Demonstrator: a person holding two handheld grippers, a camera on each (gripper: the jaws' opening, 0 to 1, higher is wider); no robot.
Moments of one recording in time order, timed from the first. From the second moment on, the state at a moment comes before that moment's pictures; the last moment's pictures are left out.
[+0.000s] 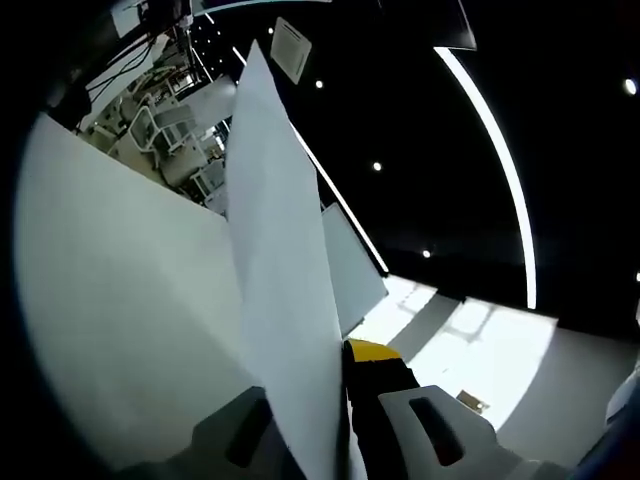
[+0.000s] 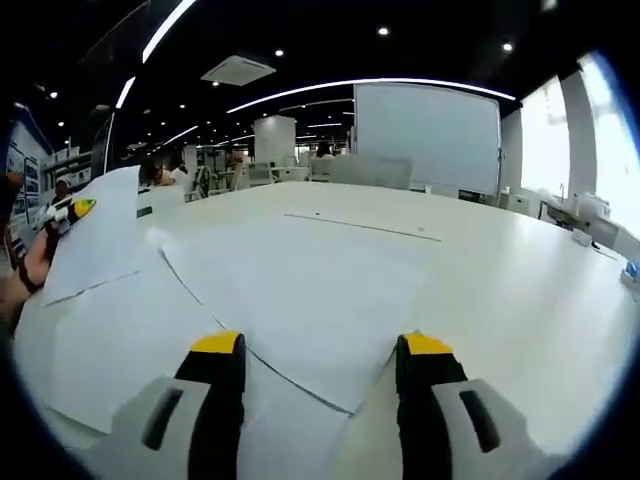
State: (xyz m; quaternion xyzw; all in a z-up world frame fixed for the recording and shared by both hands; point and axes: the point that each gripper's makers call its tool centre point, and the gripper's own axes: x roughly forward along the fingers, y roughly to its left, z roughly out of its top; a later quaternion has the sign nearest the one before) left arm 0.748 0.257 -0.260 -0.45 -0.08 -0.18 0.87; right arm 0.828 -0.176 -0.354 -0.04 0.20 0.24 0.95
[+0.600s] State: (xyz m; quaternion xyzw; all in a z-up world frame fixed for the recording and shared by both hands) left arm 0.749 0.258 -0.261 -0.45 -0.08 -0.18 0.87; right arm 0.832 -0.176 -0.351 -0.03 0.19 0.24 0.95
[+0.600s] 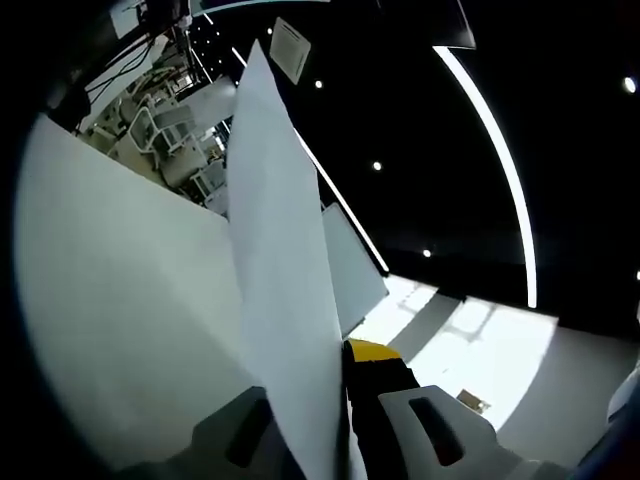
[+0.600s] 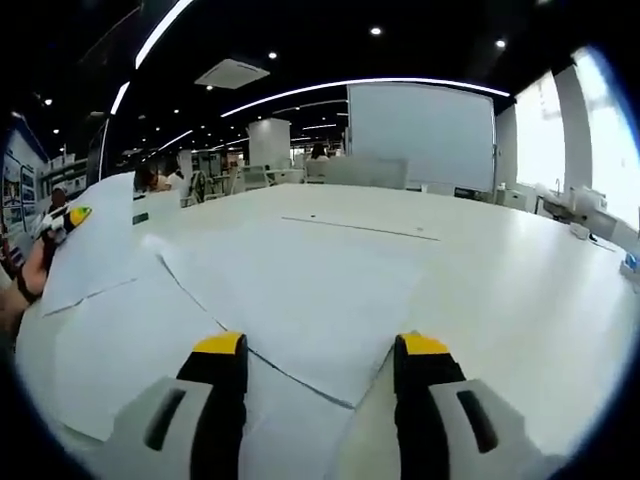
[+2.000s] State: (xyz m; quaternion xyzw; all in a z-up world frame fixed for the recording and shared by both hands) left arm 0.749 0.260 -0.260 -0.46 -0.08 -0.17 0.87; right arm 0.835 -0.175 -0.350 -0.02 0.20 0.19 0.96
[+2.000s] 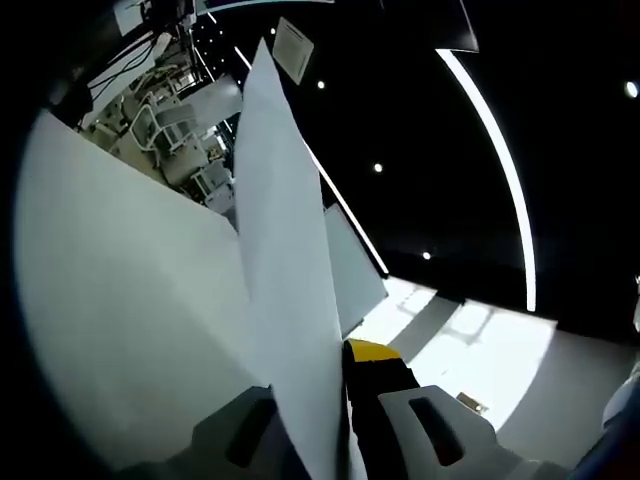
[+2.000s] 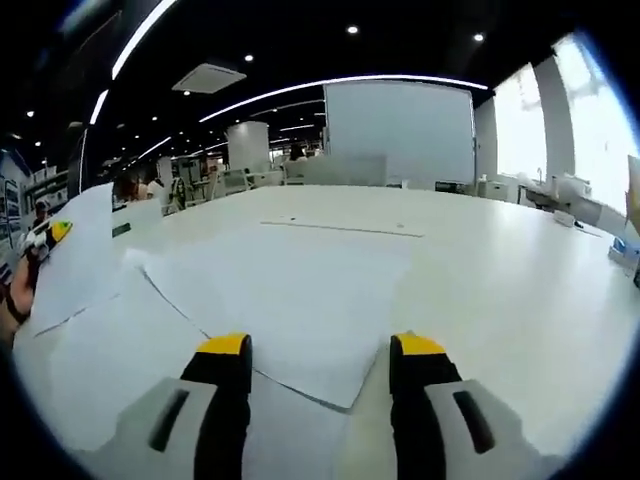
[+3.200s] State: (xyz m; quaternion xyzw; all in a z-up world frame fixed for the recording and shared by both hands) left arm 0.749 0.258 -0.260 -0.46 -0.08 -0.17 0.87; right arm 0.837 -0.191 -0.351 -0.04 0.19 0.18 0.96
